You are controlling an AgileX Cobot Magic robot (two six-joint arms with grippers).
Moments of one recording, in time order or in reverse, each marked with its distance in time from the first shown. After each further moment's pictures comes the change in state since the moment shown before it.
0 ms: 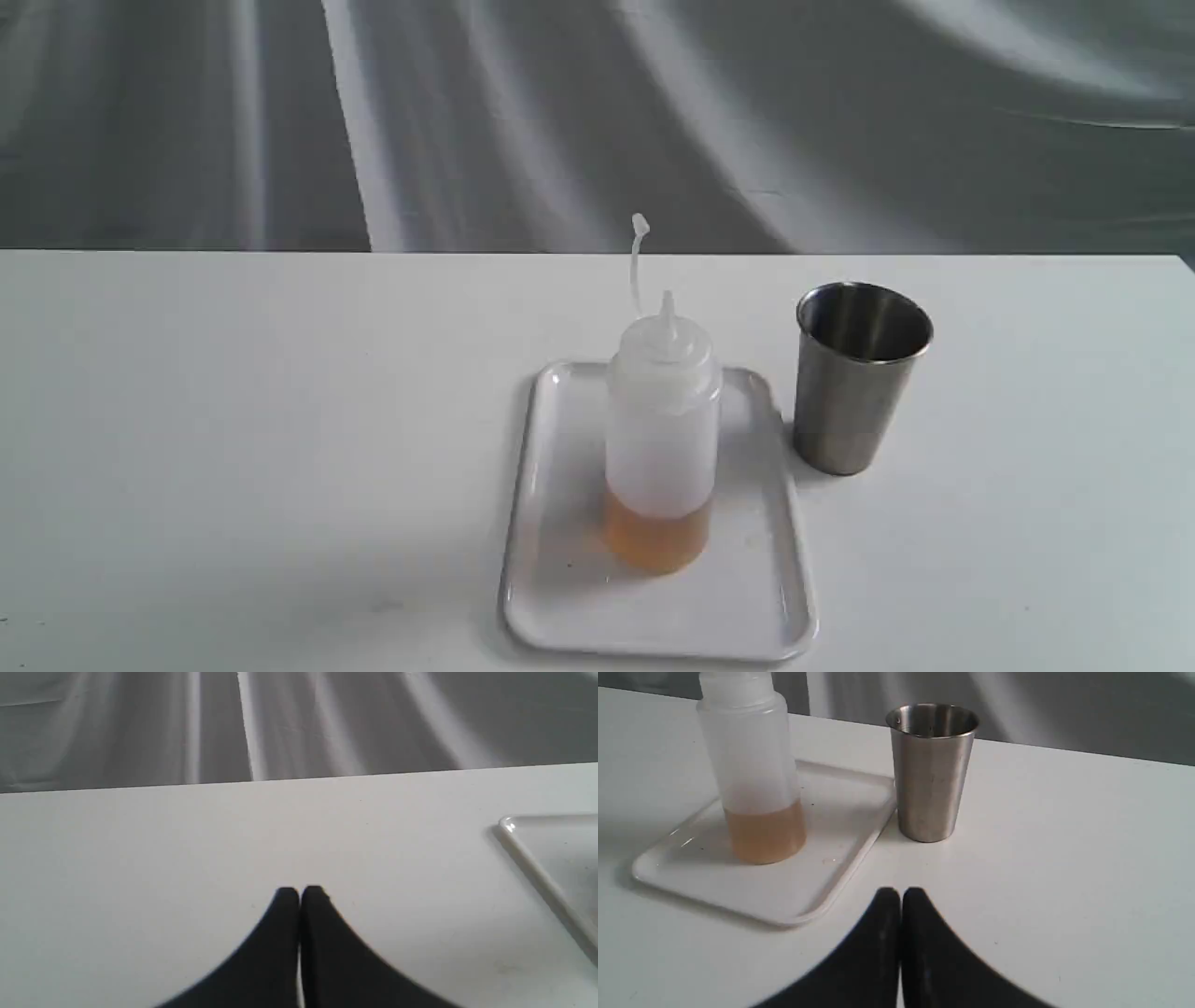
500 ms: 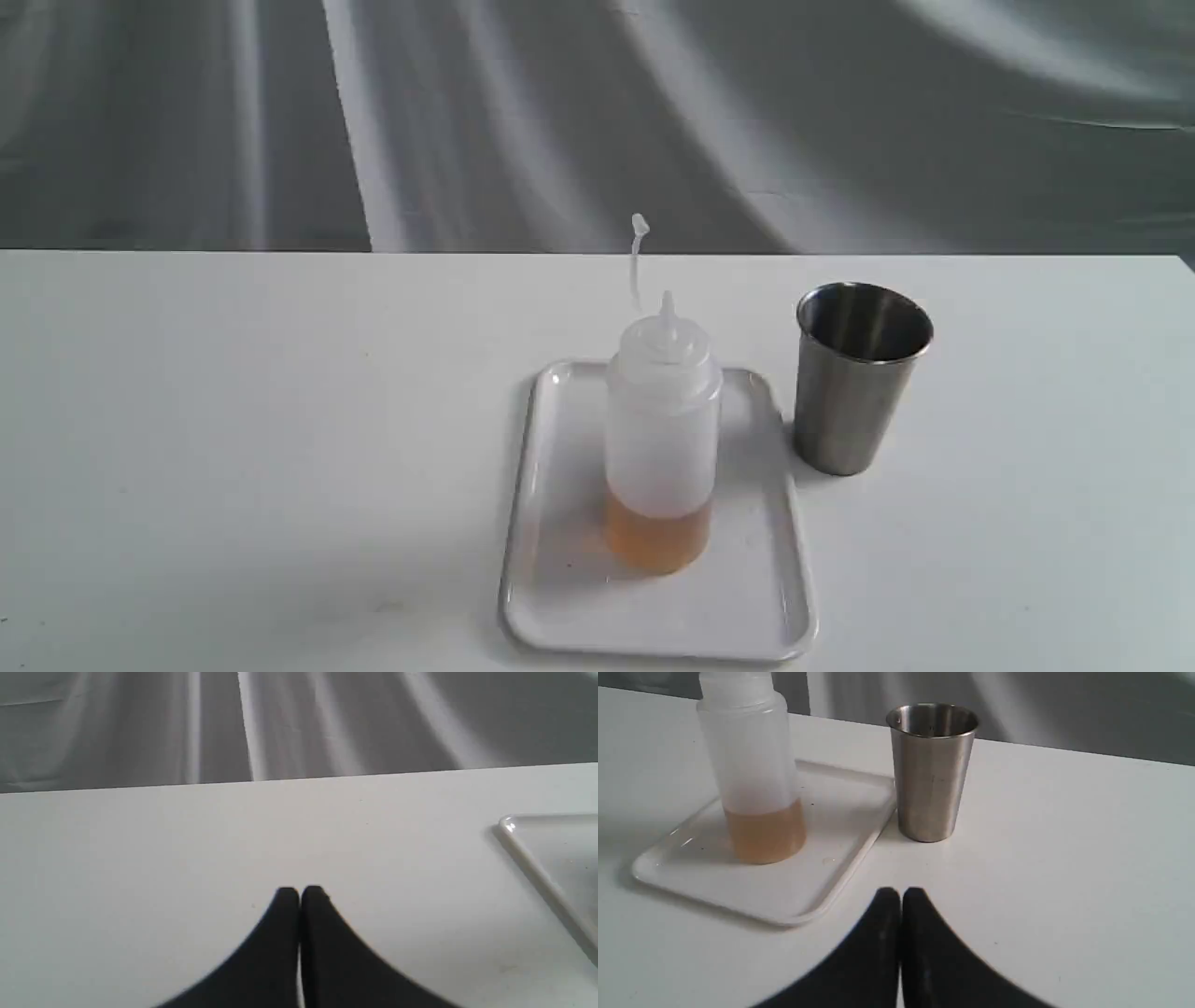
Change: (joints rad) left arm 0.000 0.000 0.000 0.000 0.000 0.000; right arm 0.000 0.000 0.000 0.000 0.002 0.000
